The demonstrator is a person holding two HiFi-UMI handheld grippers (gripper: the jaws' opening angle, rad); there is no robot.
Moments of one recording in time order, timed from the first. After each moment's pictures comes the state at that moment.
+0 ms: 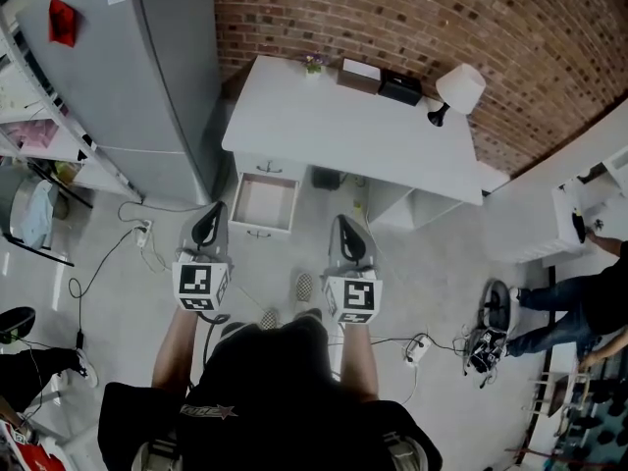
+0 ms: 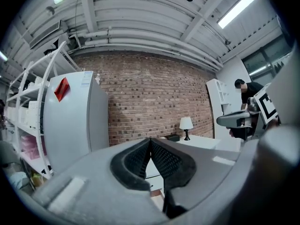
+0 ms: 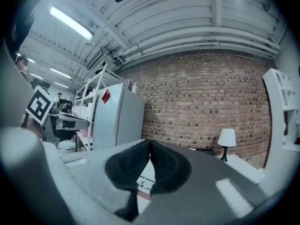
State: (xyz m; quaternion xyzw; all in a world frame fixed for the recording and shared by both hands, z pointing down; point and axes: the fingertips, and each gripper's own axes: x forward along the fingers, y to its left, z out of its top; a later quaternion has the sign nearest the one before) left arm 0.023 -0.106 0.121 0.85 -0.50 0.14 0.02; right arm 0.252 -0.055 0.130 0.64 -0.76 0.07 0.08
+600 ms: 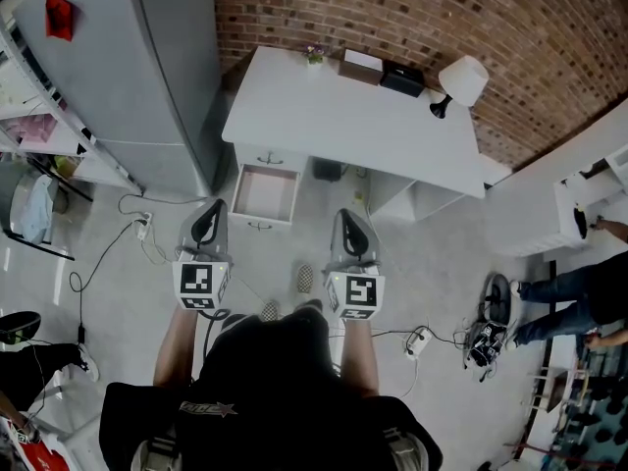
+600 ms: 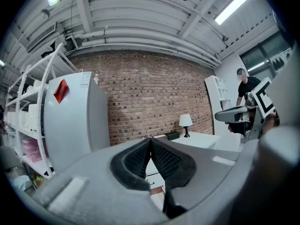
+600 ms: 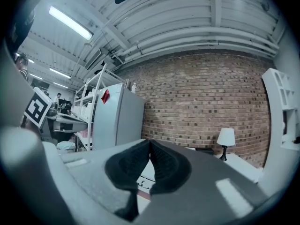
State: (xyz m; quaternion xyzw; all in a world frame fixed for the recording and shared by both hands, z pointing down) left arm 0.021 -0.097 0.126 0.85 -0.50 0.15 0.01; right arm 0.253 -0.051 0.130 0.65 -0.76 0.07 0.08
